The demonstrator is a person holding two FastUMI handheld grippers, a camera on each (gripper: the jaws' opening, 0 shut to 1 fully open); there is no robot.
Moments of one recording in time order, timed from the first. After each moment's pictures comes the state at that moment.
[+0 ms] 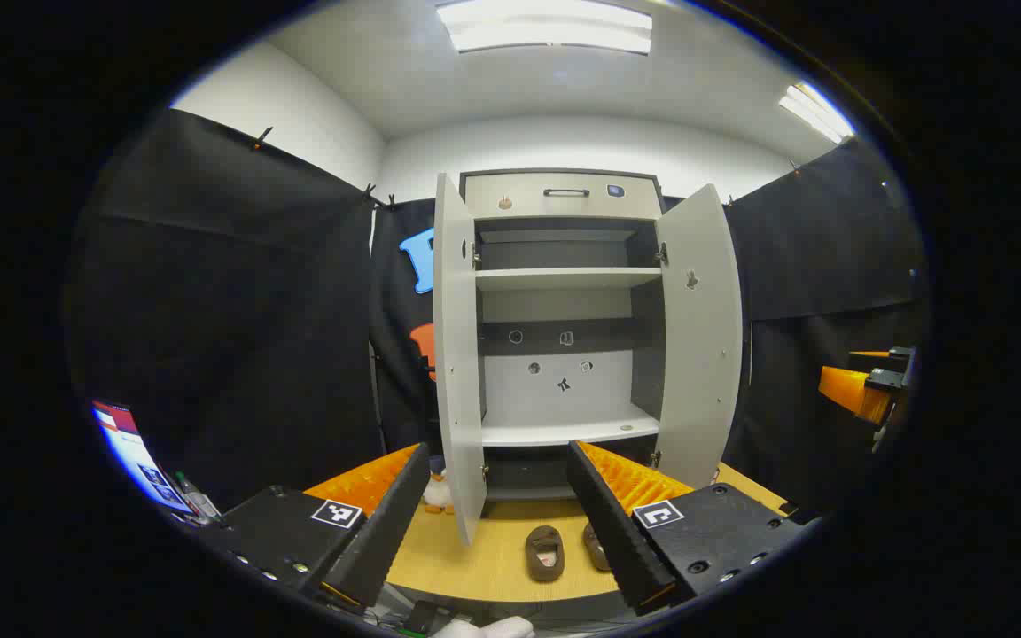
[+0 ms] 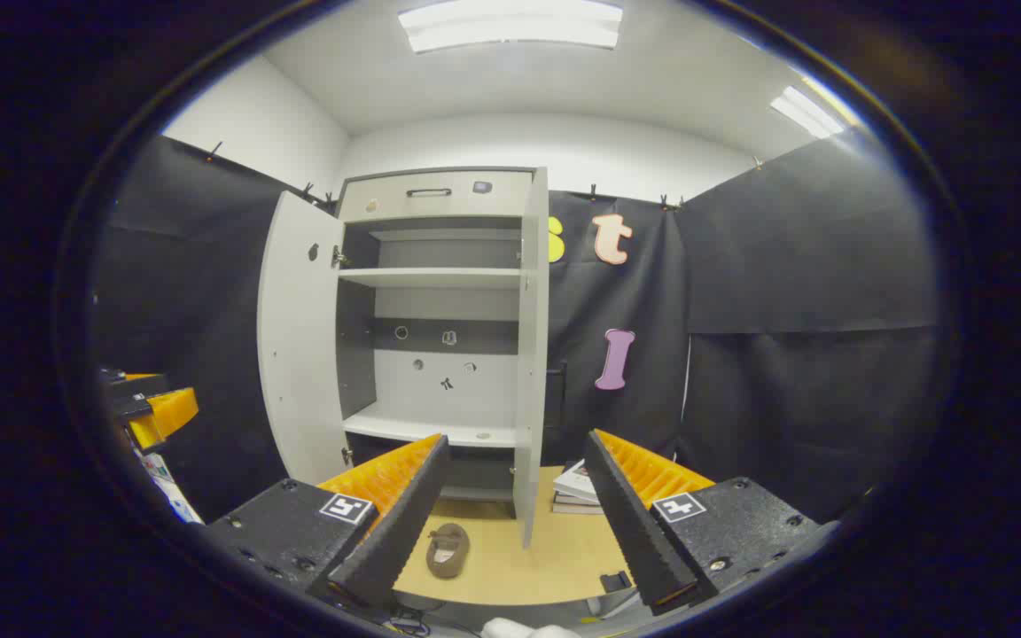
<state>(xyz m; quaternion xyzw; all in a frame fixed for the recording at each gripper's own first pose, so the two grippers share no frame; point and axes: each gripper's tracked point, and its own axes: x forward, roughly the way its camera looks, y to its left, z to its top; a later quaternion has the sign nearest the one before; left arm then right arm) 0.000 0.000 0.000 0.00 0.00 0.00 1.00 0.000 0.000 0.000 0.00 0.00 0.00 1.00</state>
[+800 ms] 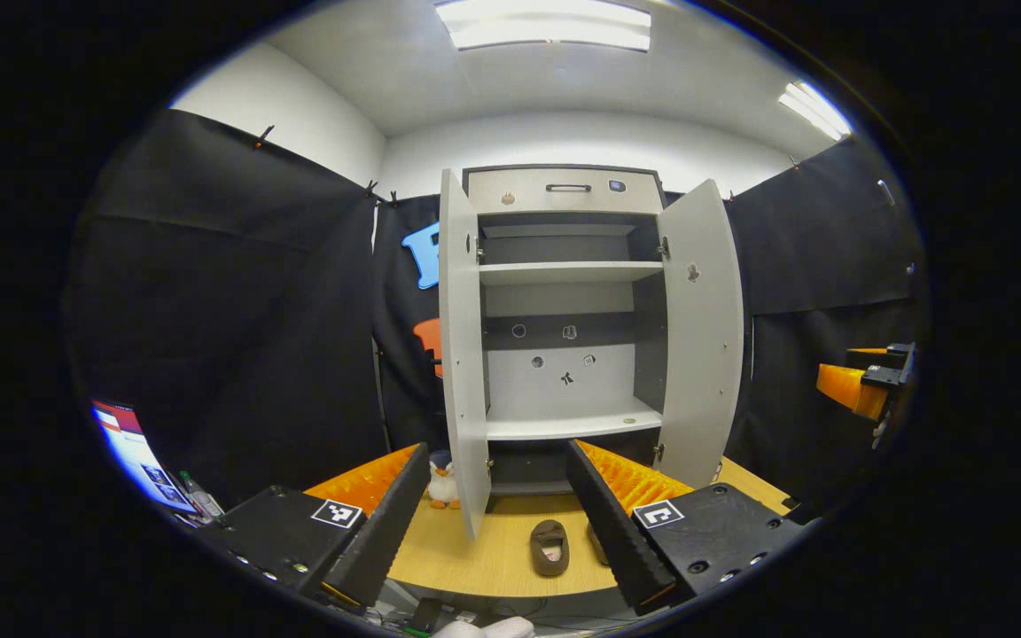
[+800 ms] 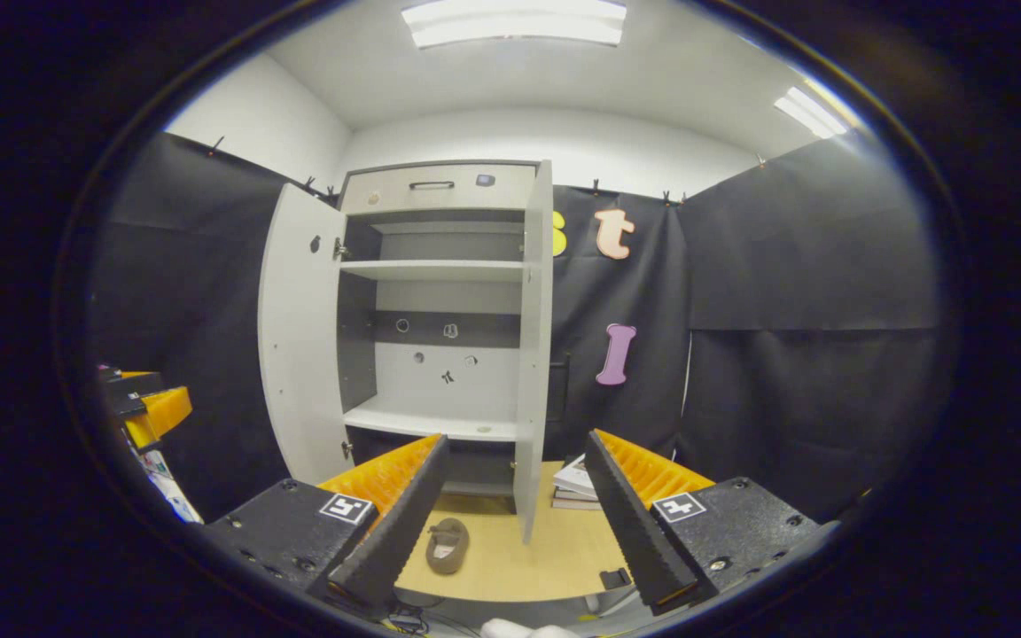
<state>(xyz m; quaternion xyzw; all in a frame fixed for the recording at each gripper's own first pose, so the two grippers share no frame) -0.008 0.007 -0.010 0.00 0.01 0.00 1.00 0.002 0.003 -0.008 -0.01 0.01 0.00 1.00</state>
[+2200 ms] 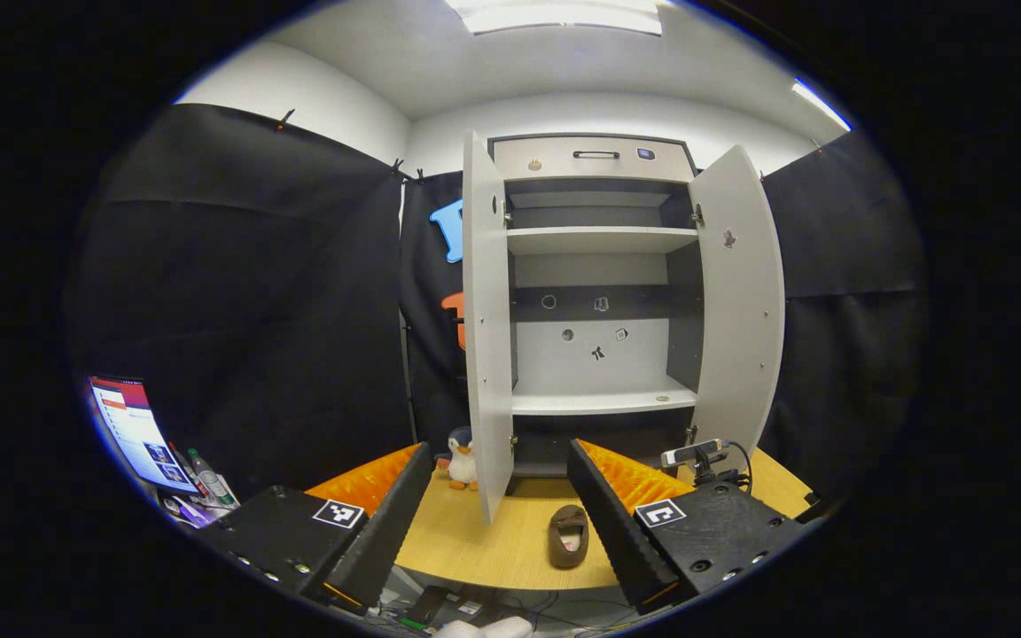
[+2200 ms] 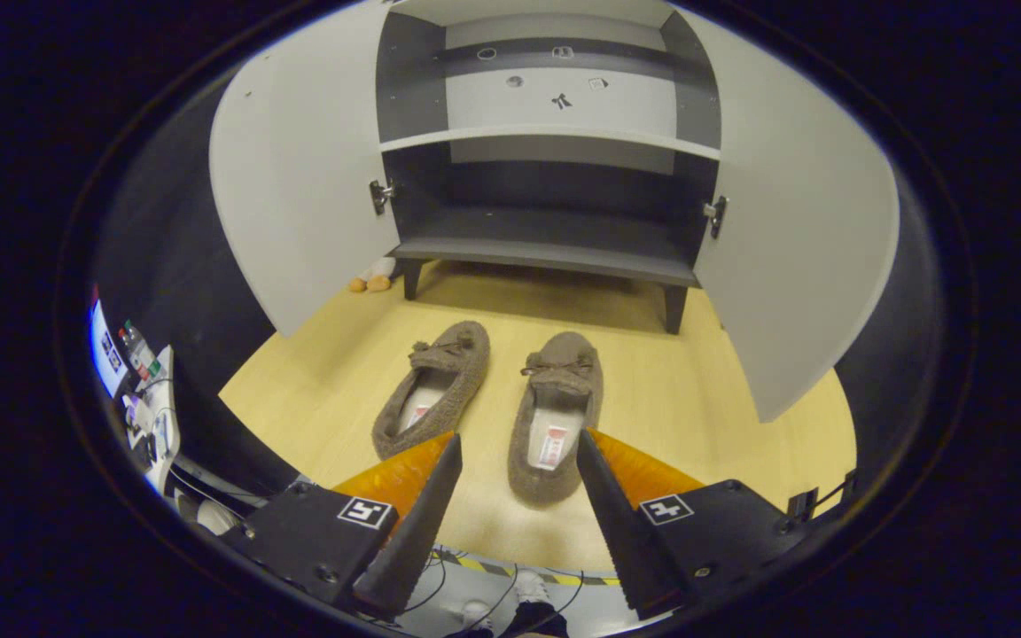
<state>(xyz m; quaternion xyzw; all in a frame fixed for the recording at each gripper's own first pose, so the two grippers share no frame) 0.018 0.019 -0.057 0.00 0.04 0.06 1.00 0.203 0.160 -0.429 -0.03 0.37 0.14 0.92</state>
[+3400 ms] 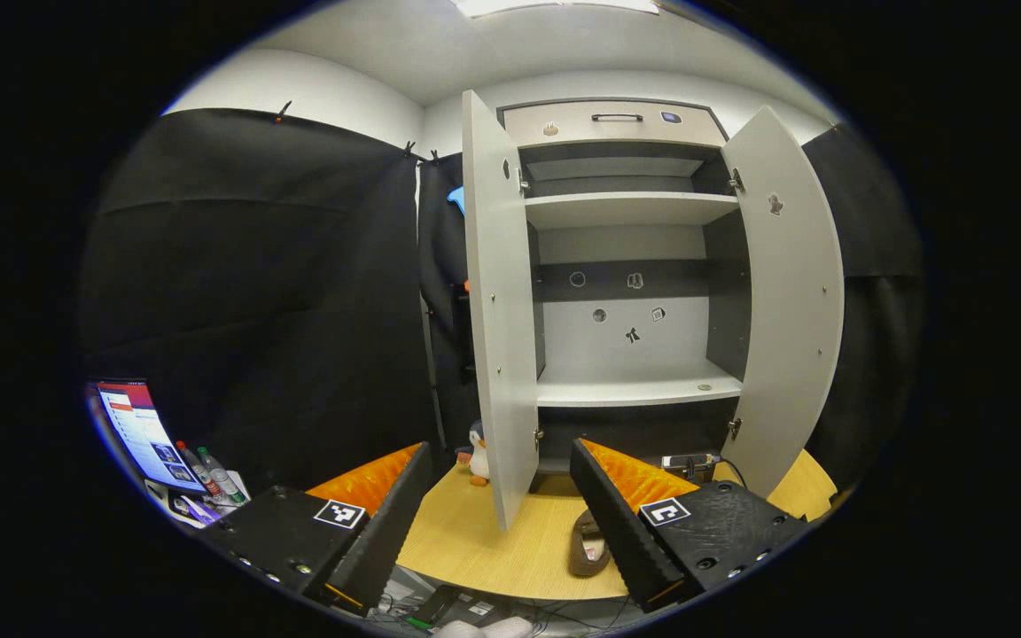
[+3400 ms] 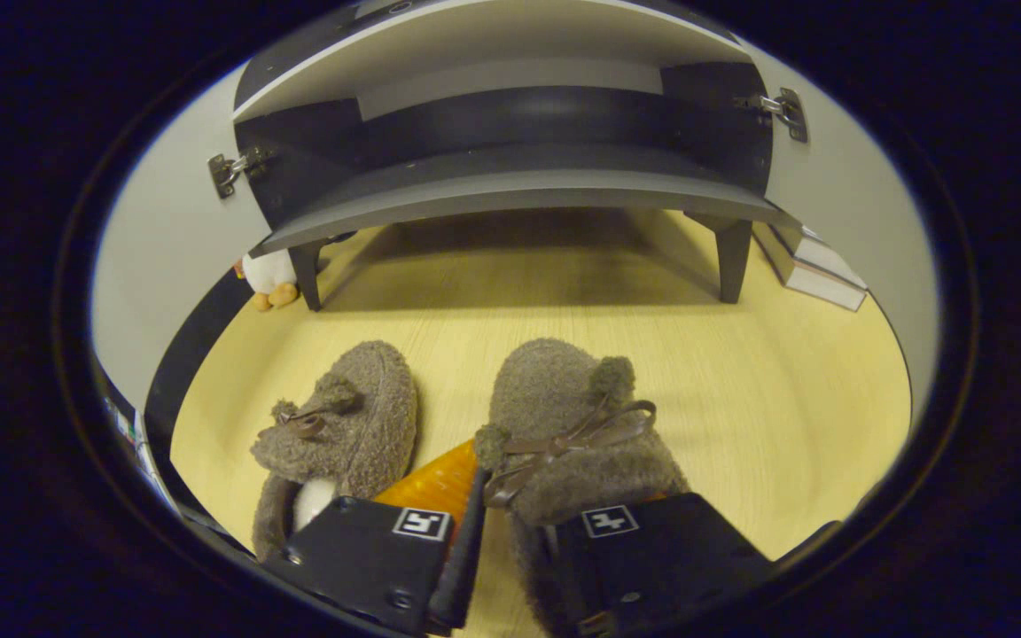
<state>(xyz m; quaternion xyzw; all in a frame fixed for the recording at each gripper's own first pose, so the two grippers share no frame) 0.077 0.028 -0.082 0.01 0.08 0.11 0.99 0.348 0.179 -0.538 0.03 0.41 0.08 0.91</state>
